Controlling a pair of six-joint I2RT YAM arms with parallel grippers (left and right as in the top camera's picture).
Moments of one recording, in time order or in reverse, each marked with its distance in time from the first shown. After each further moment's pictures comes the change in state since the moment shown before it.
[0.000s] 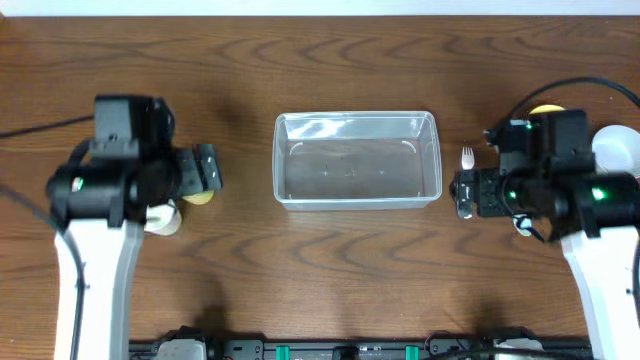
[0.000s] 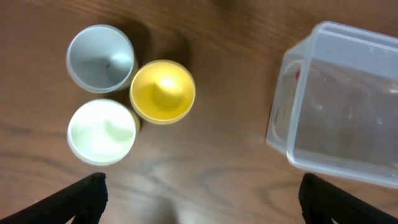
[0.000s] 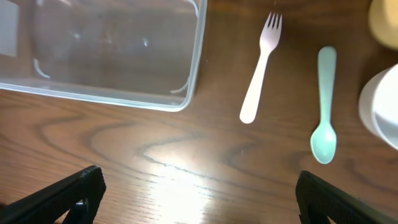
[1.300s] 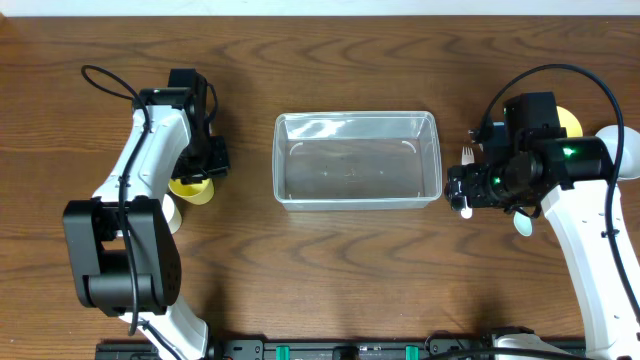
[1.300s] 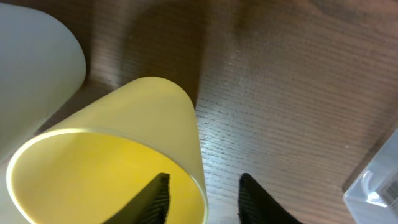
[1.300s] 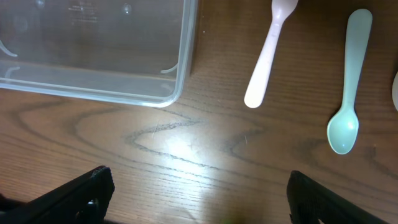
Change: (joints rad) left arm 0.000 0.595 0.005 0.124 -0.032 -0.016; right arm 0.000 0.151 0.000 -0.018 0.000 0.000
